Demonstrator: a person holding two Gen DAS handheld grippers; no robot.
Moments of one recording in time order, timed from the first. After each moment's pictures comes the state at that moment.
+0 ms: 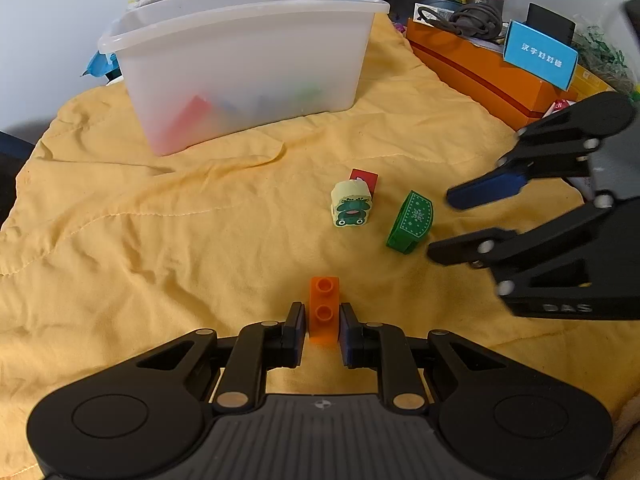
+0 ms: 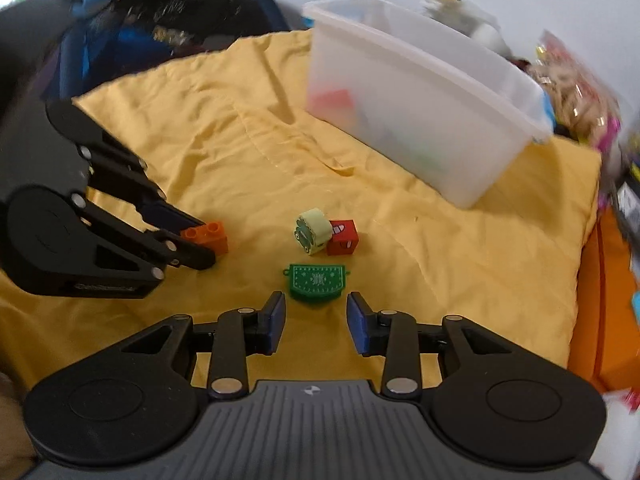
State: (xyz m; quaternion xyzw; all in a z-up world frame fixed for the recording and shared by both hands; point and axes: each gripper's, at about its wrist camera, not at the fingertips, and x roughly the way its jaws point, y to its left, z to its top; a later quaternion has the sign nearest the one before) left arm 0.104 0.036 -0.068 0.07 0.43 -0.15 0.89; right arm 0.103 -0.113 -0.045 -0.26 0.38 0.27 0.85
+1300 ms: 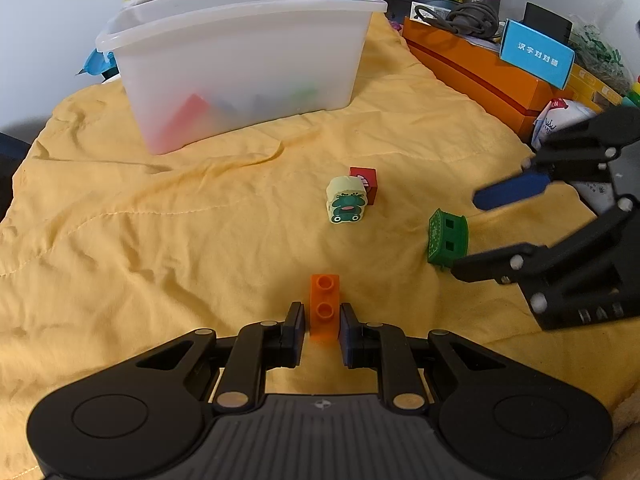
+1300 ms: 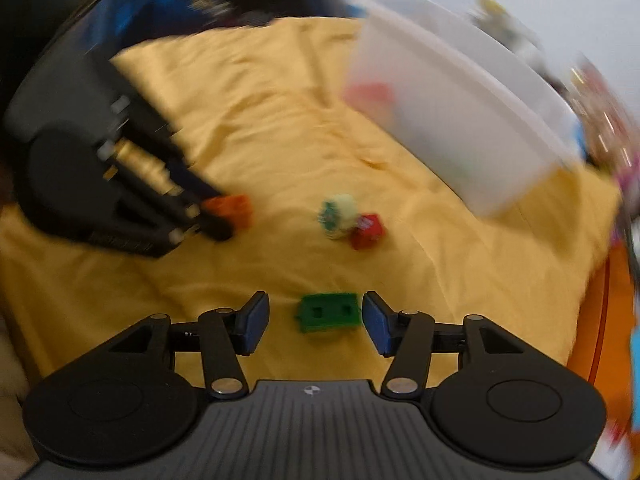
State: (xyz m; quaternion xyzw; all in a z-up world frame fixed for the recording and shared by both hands) left arm 0.104 0.040 -0.067 0.07 0.43 -0.16 0.88; right arm 0.093 -0.115 -0.044 -0.28 0.39 0.29 0.83
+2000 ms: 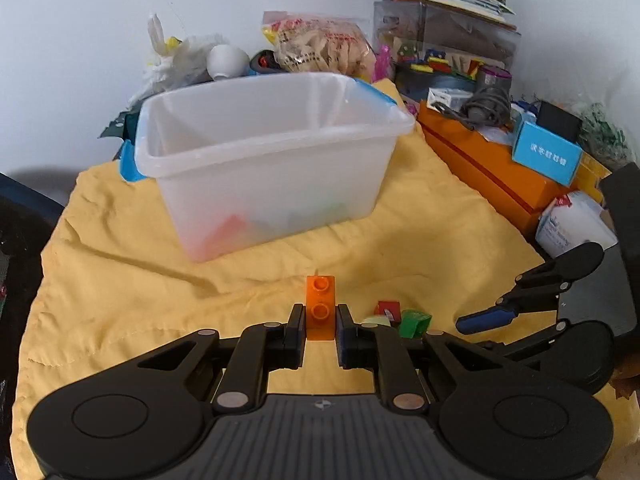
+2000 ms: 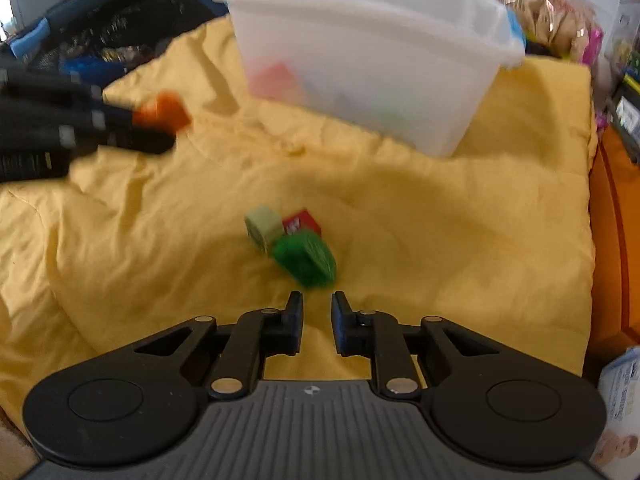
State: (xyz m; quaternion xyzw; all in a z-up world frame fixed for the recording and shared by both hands) left arm 0.132 0.055 0.000 0.05 0.37 -0.15 0.92; right arm 0.143 -0.134 -0.051 -0.15 0.46 0.23 0.84
